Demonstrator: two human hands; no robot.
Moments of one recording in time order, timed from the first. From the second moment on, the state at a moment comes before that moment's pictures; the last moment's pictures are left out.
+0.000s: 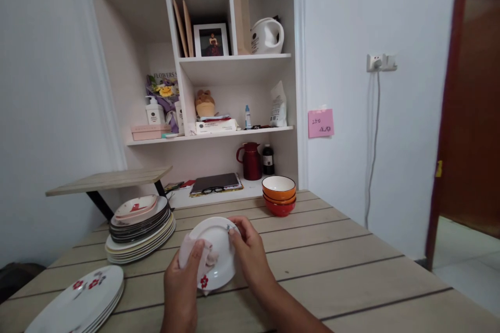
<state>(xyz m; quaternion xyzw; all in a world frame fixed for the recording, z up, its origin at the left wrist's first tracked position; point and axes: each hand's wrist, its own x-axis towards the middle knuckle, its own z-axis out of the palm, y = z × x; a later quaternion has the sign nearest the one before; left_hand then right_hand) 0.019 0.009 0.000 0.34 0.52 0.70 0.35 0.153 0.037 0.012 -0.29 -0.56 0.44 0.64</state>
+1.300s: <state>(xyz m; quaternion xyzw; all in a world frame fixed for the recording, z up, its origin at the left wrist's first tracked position) 0.029 0.015 -0.012 0.36 0.44 0.69 0.44 0.156 0.030 0.020 -0.34 -0.52 0.48 0.62</state>
